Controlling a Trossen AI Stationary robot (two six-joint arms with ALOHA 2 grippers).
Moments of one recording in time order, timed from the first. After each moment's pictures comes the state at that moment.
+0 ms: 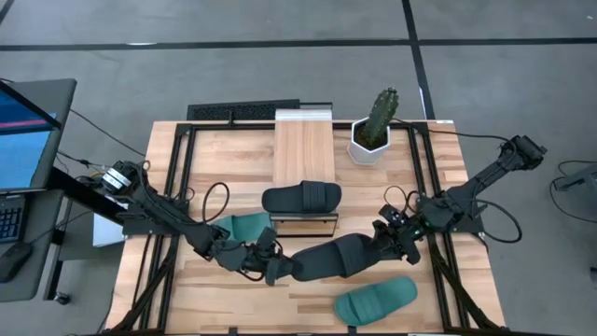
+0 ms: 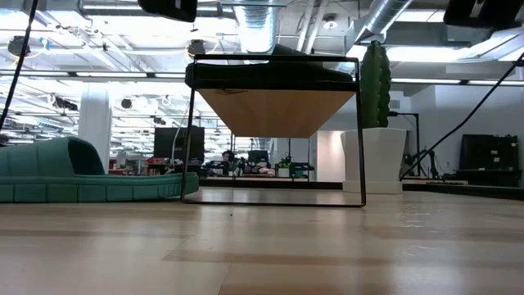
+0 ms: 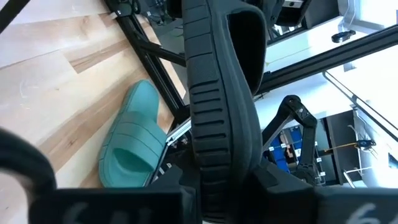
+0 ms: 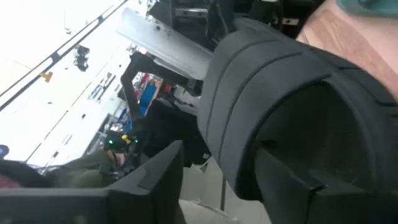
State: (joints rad) left arm -0.56 1.60 0.95 0.54 -0.43 -1.22; right arm 0.57 0.90 0.51 0.29 0.06 1.02
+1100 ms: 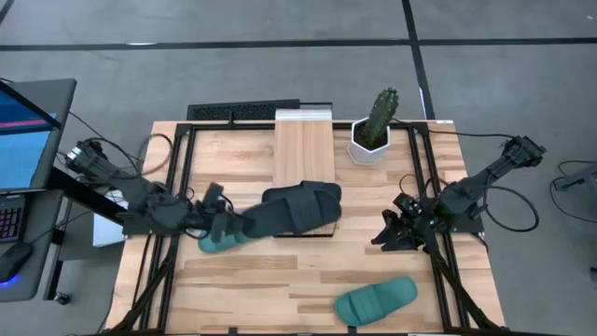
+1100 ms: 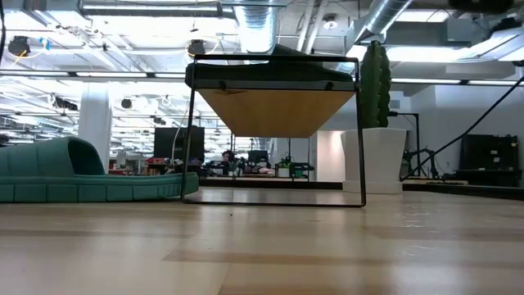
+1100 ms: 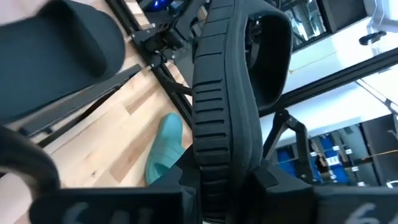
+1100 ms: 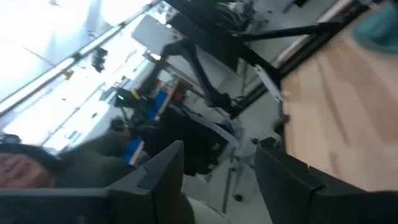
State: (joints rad) left arm -0.53 0.99 0.95 -0.19 -0.49 -1.19; right arm 0.58 0.71 0.51 0.18 0.07 0.93
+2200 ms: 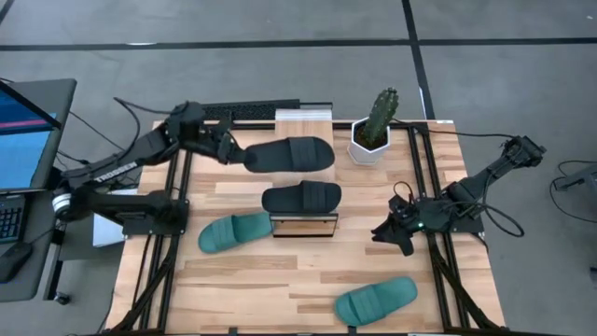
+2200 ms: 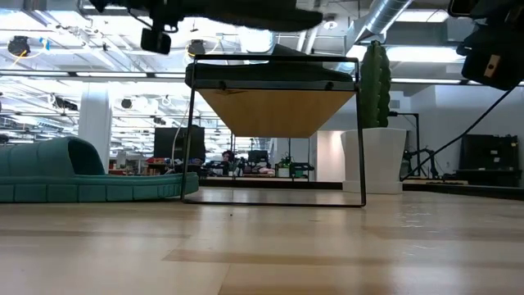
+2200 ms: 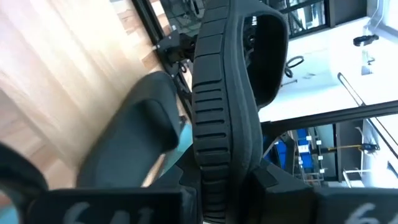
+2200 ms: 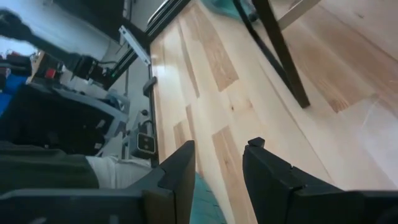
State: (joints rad) left arm 0.57 0.99 0.95 -0.27 0.71 -1.01; right arm 0.58 0.71 0.51 -0.33 0.25 0.97
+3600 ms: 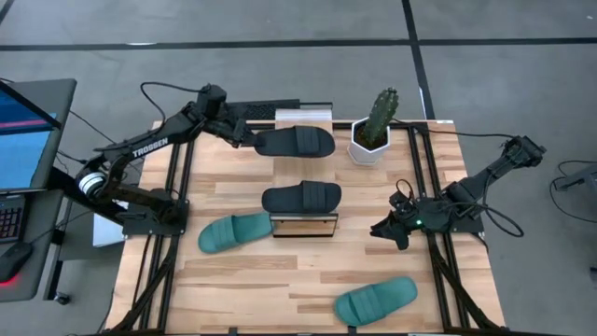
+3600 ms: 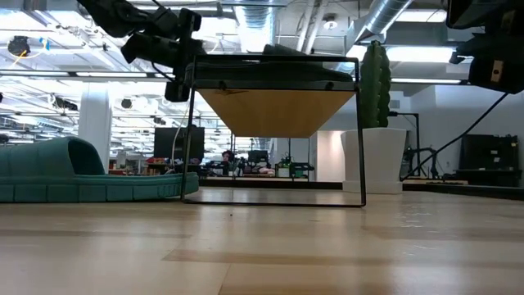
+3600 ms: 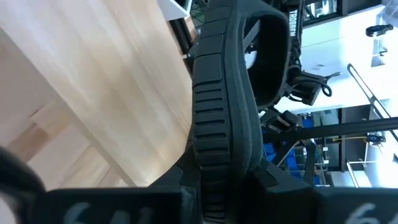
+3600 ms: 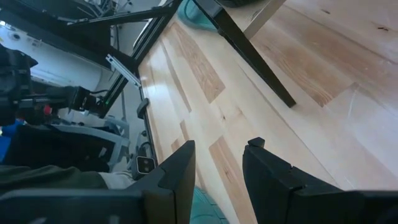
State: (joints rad) left arm 0.83 1.31 0.95 -0.16 0.98 -0.77; right arm 0.58 0.71 0.51 -0.35 0.32 1.13
